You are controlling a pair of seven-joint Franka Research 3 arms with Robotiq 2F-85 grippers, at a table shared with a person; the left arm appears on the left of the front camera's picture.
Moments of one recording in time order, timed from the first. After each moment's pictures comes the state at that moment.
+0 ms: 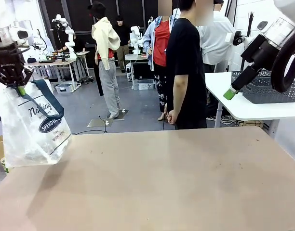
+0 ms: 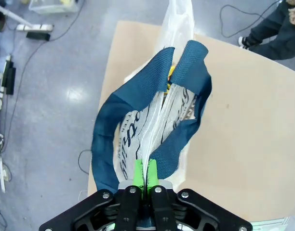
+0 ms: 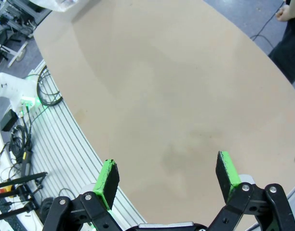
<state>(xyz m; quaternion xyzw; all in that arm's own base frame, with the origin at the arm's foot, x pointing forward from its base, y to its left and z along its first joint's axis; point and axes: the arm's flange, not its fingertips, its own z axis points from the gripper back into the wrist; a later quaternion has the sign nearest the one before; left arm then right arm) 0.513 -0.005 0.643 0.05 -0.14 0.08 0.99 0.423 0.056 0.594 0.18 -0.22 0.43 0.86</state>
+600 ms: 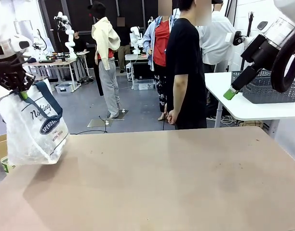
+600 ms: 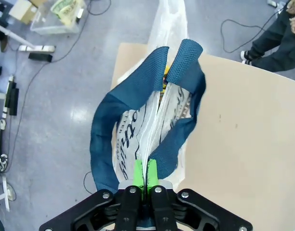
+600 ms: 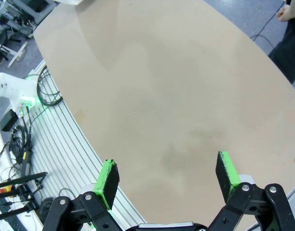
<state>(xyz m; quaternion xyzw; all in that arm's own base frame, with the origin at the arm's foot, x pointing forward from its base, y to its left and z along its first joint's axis) 0.526 0.011 0.612 0.06 -0.18 0.06 0.98 0.423 0.056 0.594 0.18 -0.22 0.43 0.86</state>
